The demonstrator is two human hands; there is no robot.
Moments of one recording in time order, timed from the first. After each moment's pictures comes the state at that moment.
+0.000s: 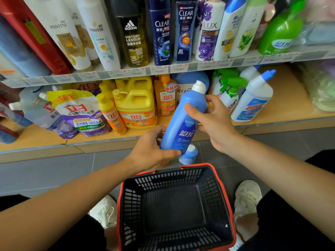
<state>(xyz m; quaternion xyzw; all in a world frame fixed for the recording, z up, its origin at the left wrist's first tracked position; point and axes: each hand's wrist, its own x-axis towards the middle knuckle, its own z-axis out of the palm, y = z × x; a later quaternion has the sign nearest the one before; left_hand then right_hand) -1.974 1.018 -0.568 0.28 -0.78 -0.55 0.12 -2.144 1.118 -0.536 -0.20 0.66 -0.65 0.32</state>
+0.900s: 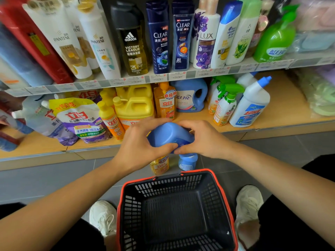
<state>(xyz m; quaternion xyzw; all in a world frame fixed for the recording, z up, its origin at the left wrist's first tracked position) -1.965 1.009 -0.519 0.20 -0.89 -0.34 0.24 -2.154 1.121 -0.551 -0.59 0.65 -0.40 0.28</state>
